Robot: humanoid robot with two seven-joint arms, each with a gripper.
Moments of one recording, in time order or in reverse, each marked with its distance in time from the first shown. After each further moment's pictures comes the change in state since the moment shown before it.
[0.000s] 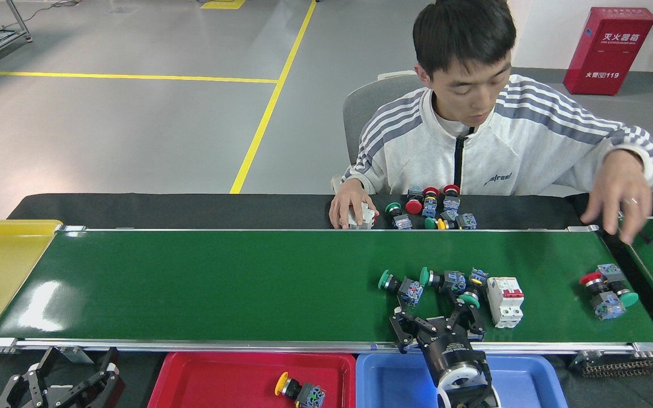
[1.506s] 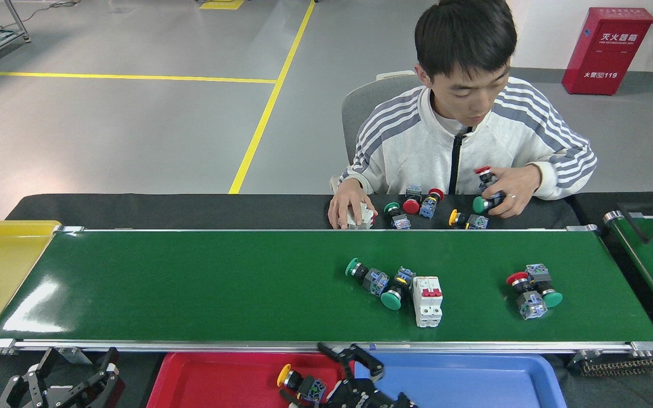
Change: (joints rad) left arm 0.001 -0.004 0.000 0.000 0.000 0.002 -0.001; right arm 0.282 -0.072 0.171 -0.387 -0.010 -0.105 -0.009
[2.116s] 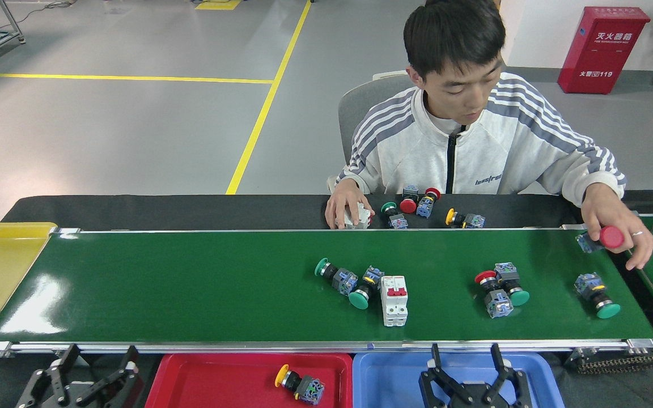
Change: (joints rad) left arm -0.066 0.000 -0.137 0.000 -0.004 0.001 -0.010; right arm -0.004 -0.068 -0.104 0.010 -0.033 0.169 -0.110
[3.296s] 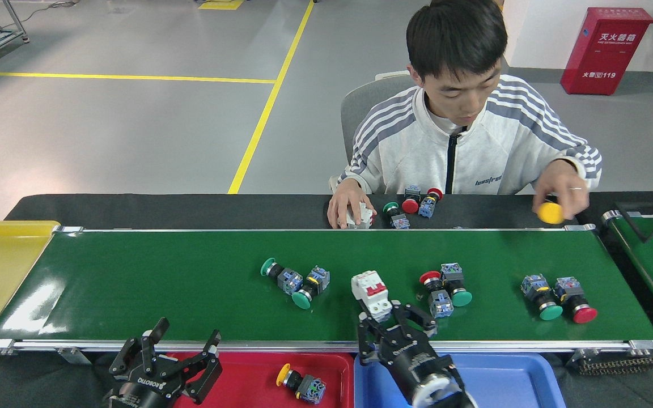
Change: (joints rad) left arm -0.128 -0.080 -0.167 0.000 -0.115 0.009 -0.073; right arm -0.089 -0.127 0.080 -0.018 -0.109 -0.157 0.166
